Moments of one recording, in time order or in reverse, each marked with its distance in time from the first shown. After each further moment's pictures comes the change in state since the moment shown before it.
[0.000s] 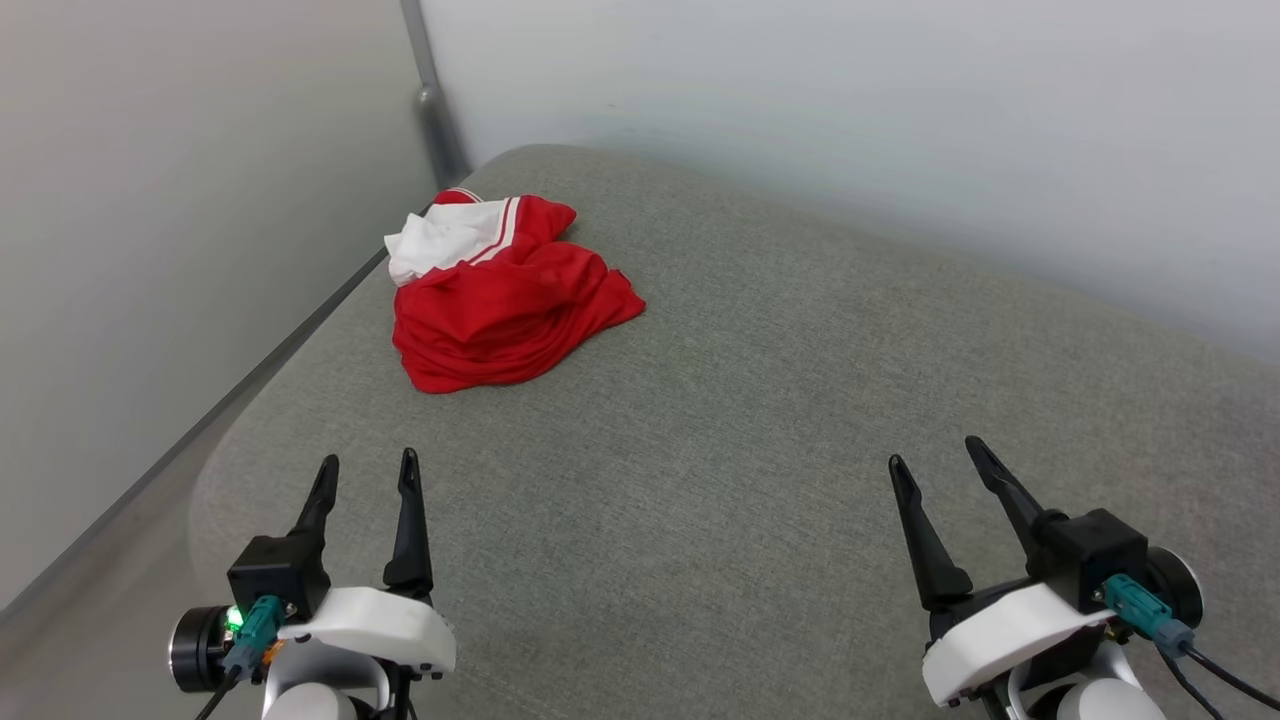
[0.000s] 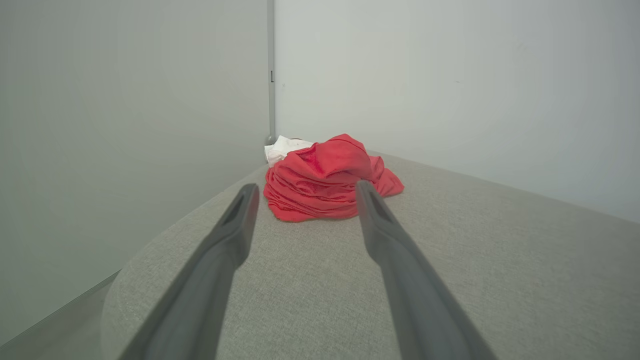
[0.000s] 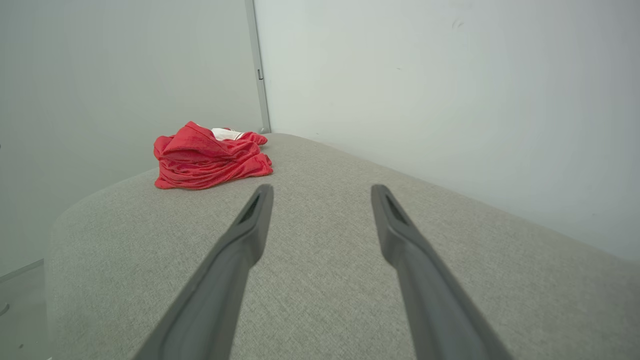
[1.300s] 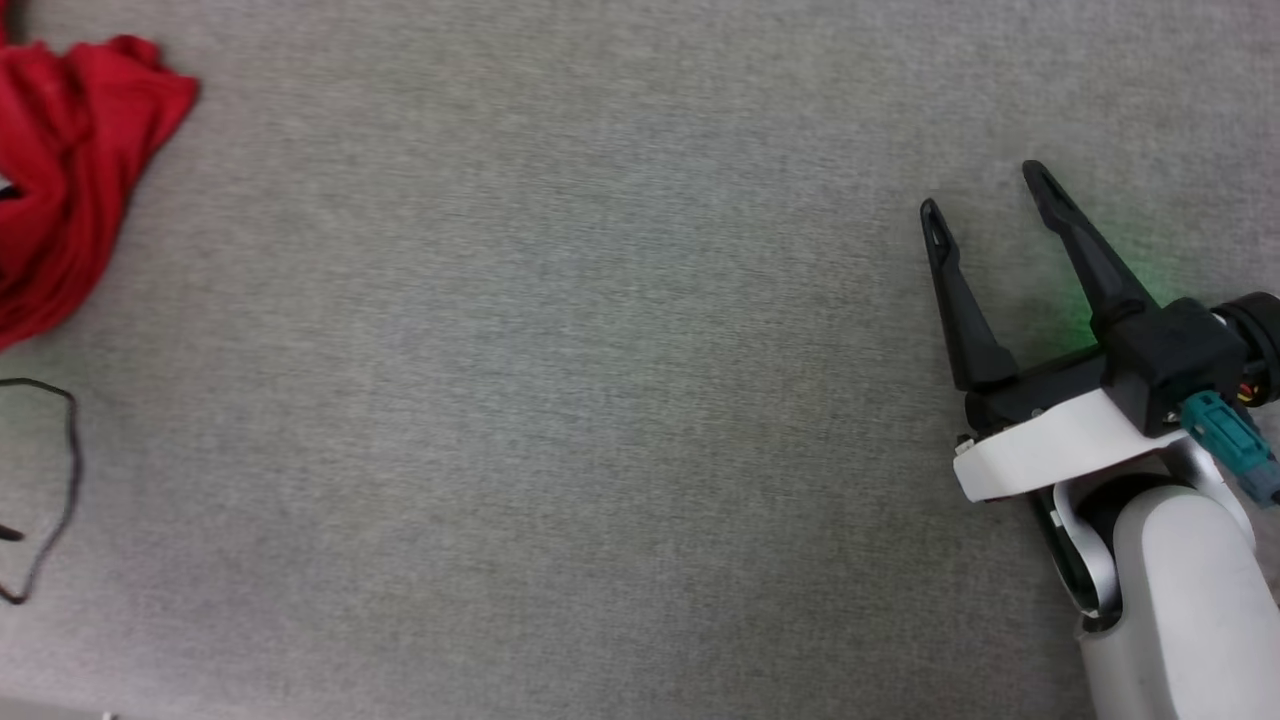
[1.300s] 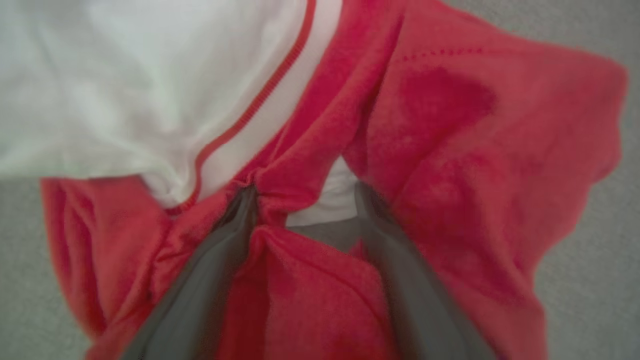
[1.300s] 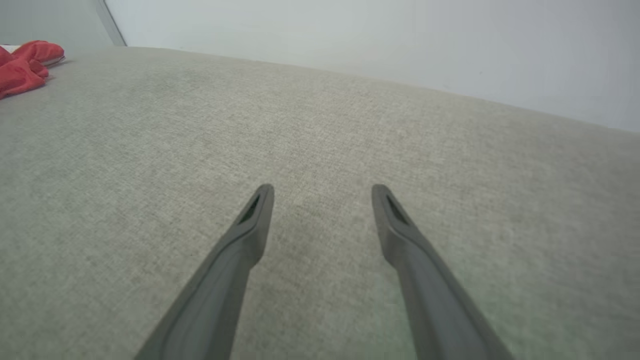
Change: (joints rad) left arm -0.697 0.460 0.260 0.314 -0.460 -0.079 1.051; right arm -0.296 -0.048 0.027 -0.189 -0.099 0.000 0.087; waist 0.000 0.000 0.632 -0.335
